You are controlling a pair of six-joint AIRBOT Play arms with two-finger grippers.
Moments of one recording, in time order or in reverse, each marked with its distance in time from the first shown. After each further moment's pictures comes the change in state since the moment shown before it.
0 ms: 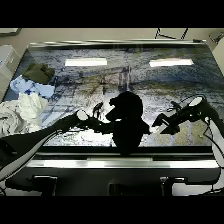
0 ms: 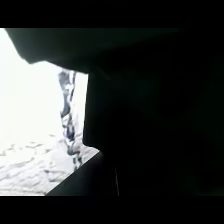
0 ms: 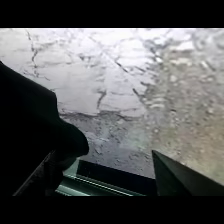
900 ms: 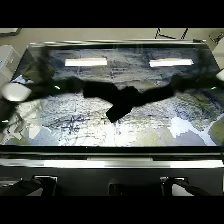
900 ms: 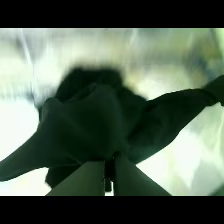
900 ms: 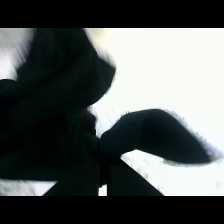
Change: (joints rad) left arm 0.297 0.525 0.219 0.240 0.015 -0.024; right arm 0.048 0.282 0.436 0.029 -0.196 -0.022
